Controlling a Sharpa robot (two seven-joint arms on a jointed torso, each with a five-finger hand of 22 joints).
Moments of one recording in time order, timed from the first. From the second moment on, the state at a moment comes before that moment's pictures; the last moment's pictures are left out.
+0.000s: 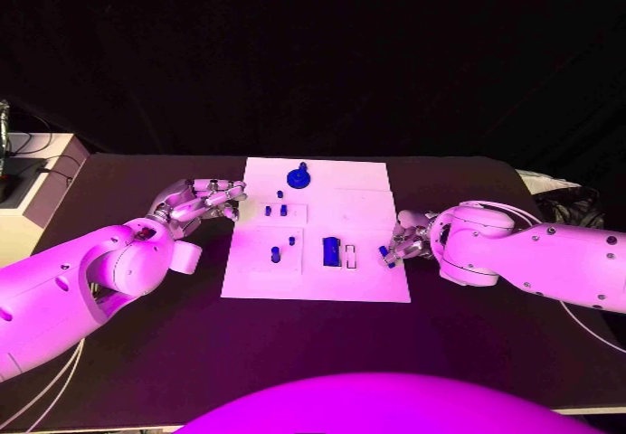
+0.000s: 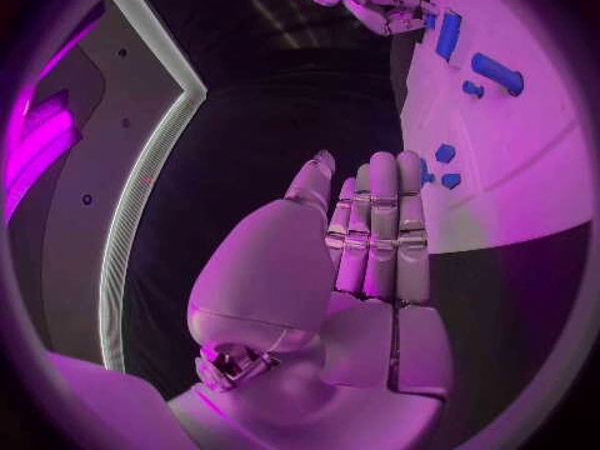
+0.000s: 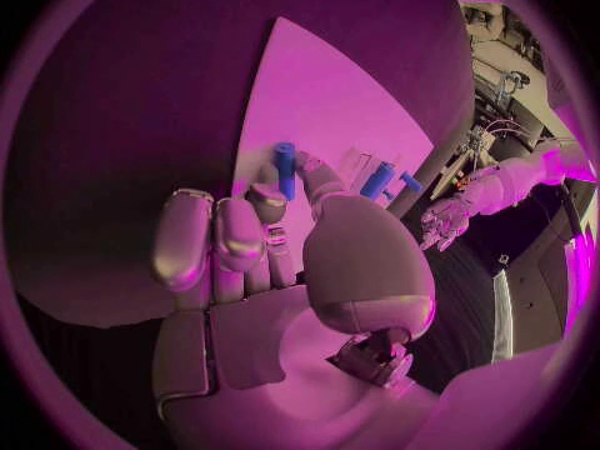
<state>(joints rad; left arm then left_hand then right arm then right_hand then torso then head) 0.92 -0.86 0.19 1.43 -0.24 -0.13 0.24 1.48 0.04 -0.13 0.04 0.34 1.00 0.18 0.09 0.07 1.15 0.10 0.15 0.07 1.08 0.03 0.93 0.39 0.11 1.11 0.04 0.28 1.22 1.10 -0.98 -0.11 1.66 -1.28 -0.11 -0.62 1.12 0.00 0.13 -0.01 0.40 1.16 0.06 0.06 0.90 1.33 -0.03 0.82 1.26 1.44 -0.10 1.18 0.95 0.07 1.44 -0.11 1.11 1.31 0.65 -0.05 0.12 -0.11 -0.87</state>
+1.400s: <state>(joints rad) 0.92 -0.86 0.19 1.43 -0.24 -0.13 0.24 1.48 0.04 -0.13 0.04 0.34 1.00 0.18 0.09 0.07 1.15 0.10 0.15 0.07 1.08 0.03 0.93 0.39 0.11 1.11 0.04 0.28 1.22 1.12 -0.93 -0.13 1.71 -0.98 -0.26 -0.60 1.10 -0.02 0.27 -0.04 0.43 1.18 0.06 0.06 0.39 1.34 -0.03 0.82 1.25 1.44 -0.10 1.18 0.96 0.06 1.44 -0.11 1.12 1.31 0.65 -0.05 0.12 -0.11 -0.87</state>
